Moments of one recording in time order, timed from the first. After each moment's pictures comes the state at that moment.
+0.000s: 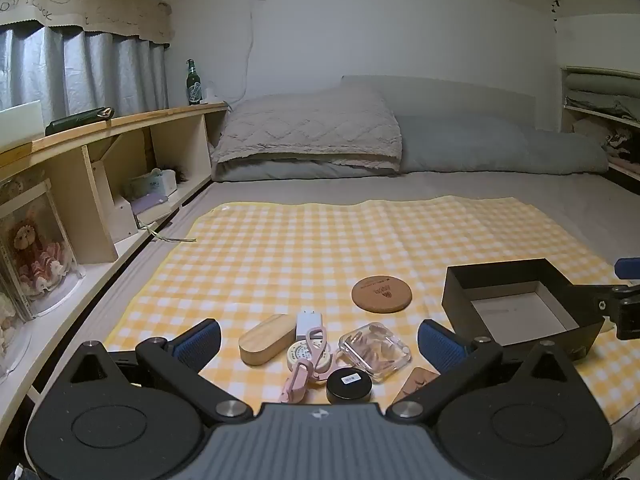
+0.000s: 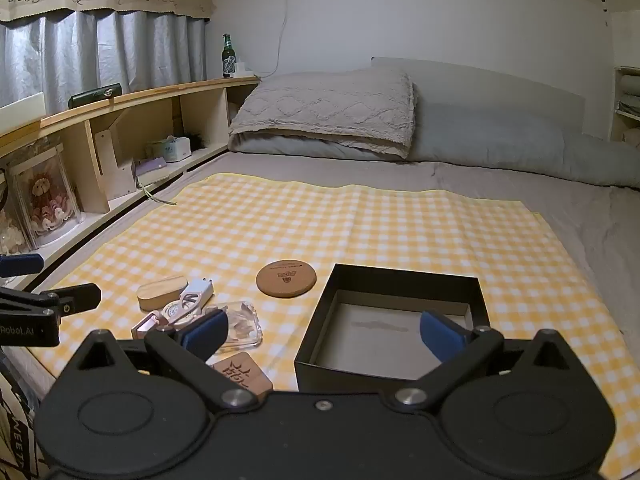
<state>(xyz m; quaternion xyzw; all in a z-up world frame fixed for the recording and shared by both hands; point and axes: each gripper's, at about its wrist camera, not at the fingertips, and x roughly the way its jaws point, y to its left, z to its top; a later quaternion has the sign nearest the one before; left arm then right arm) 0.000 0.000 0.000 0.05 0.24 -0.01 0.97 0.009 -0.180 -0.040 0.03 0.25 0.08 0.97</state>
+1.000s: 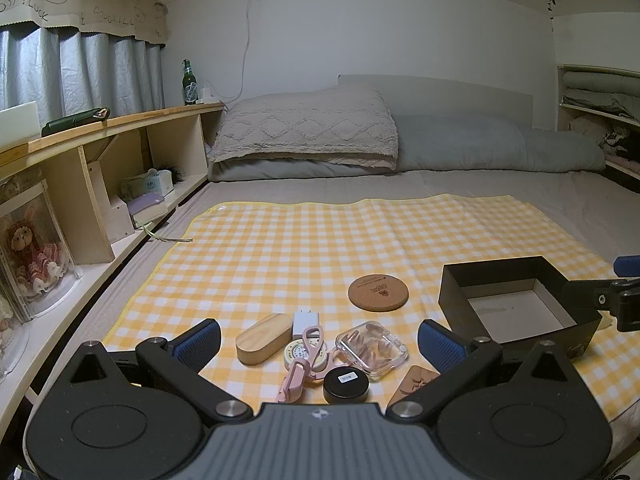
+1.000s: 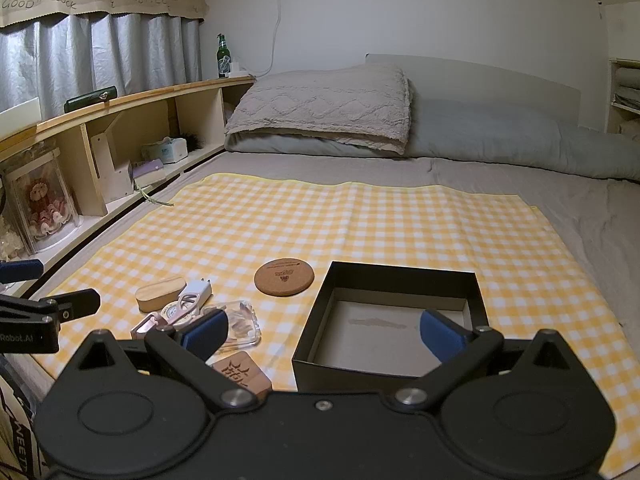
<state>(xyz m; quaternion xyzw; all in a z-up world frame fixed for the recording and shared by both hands) 0.002 -0.002 -0.002 0.05 0.25 -0.02 0.97 0.009 -0.183 -0.039 0.04 0.25 0.07 0.96</state>
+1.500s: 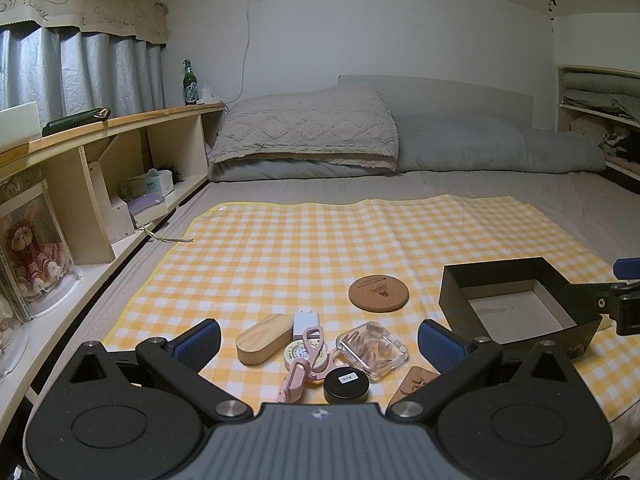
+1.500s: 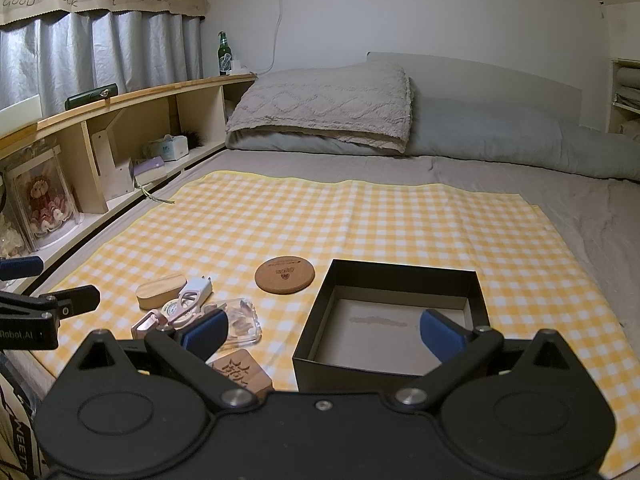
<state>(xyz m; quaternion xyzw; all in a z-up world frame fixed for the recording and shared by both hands) 0.002 -0.002 -0.002 0.05 0.25 -0.02 0.97 0.008 -0.183 -0.041 0.04 0.25 0.07 0.96</state>
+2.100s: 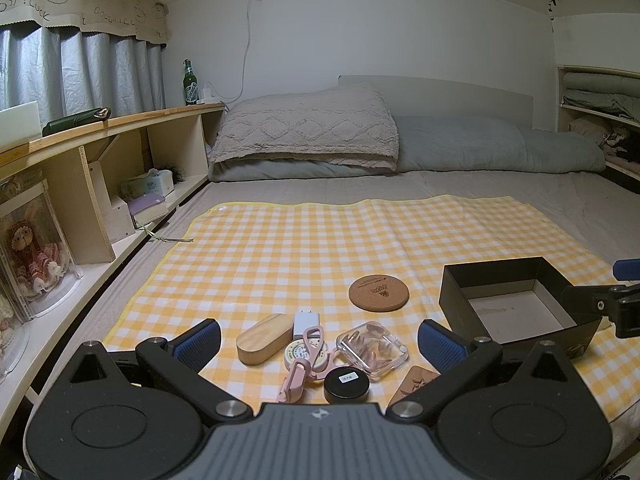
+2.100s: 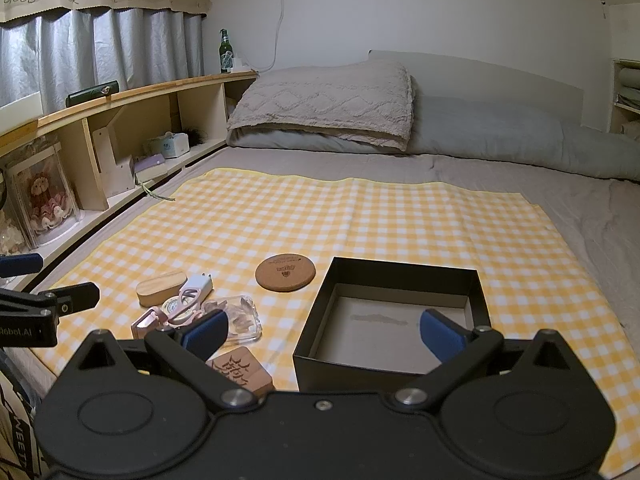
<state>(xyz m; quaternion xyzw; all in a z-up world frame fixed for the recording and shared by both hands) 0.002 -0.002 -0.002 0.05 0.25 -0.02 0.97 0.009 -0.183 -0.041 0.04 0.25 0.07 0.96</state>
